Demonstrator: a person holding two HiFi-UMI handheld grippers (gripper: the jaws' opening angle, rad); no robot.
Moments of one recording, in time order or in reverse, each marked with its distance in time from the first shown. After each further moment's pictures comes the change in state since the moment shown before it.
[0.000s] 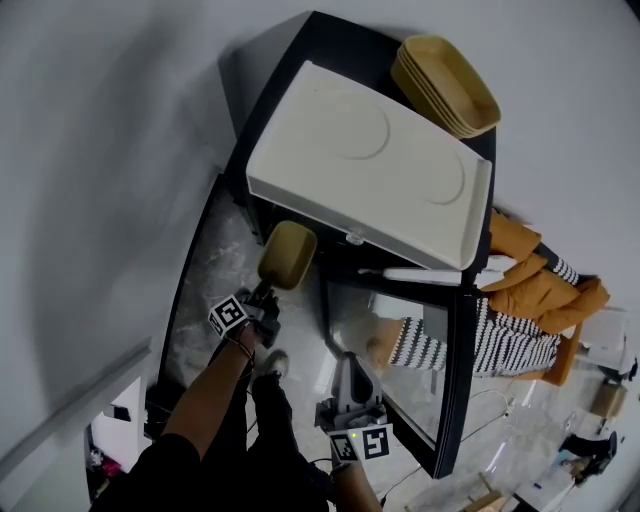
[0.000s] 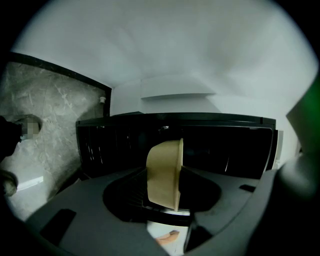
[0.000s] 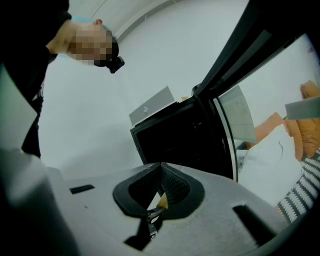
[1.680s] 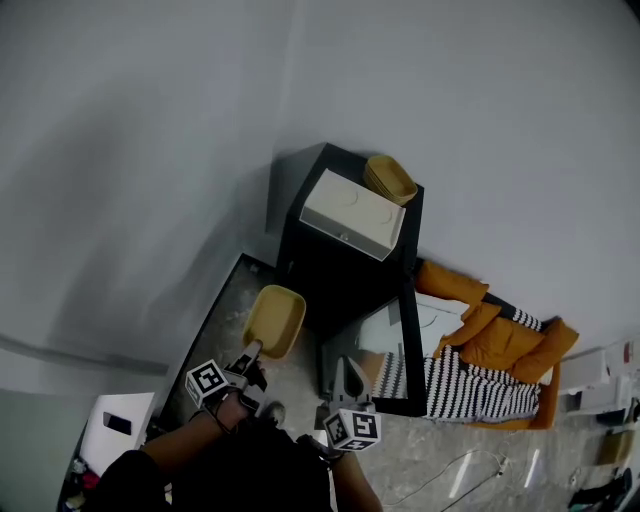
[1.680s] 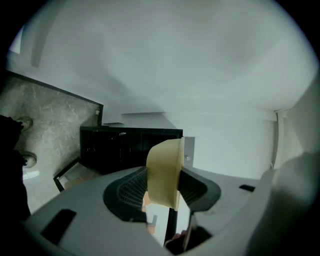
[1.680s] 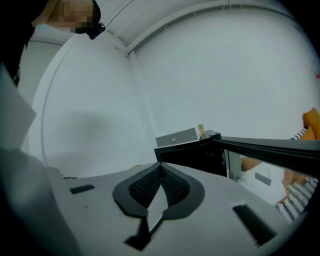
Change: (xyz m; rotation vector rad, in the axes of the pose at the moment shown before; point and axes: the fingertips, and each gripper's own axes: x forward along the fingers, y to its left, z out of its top) left arm -0.297 -0.287 -0.070 -0.022 -0.071 -0.067; right arm -0.124 0.106 0.096 -0.107 -0.051 0.020
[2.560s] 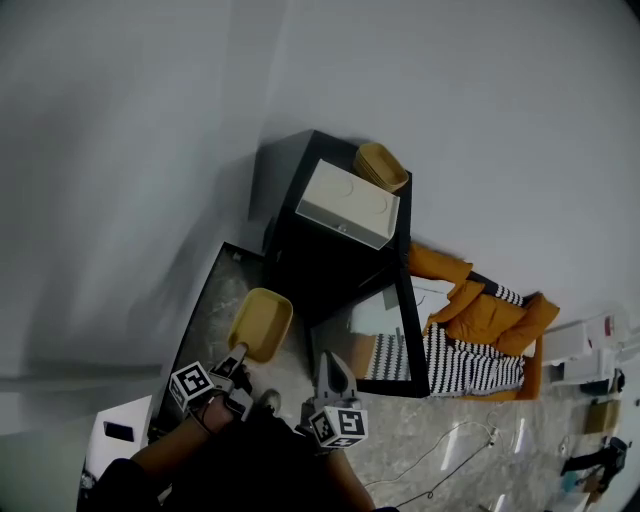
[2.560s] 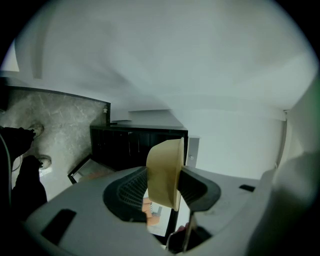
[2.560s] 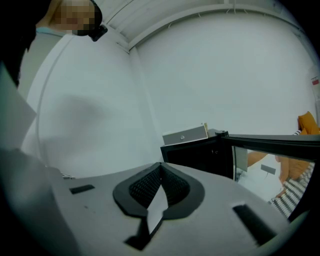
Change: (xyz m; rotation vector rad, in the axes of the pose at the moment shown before) left arm -0.037 0.004 0.037 -0.011 0.106 0.083; right arm 0.008 0.065 -0.003 -0.013 0.009 -0.053
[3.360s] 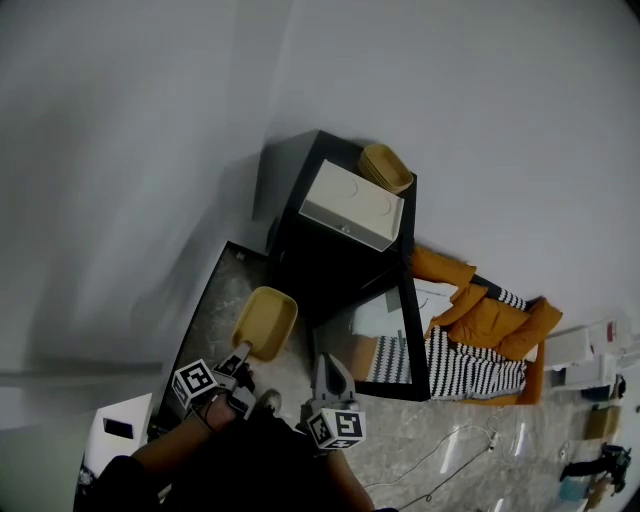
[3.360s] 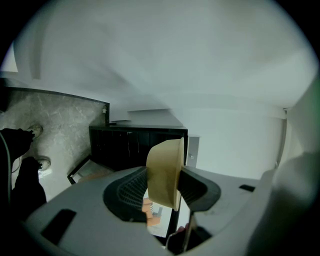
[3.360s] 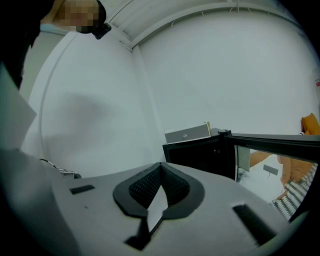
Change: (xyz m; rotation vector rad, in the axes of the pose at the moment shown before) left arm 0.006 -0.001 -0.004 0.013 -0.001 0.002; right arm 0.000 0.004 -0.009 -0.011 0.022 0.026
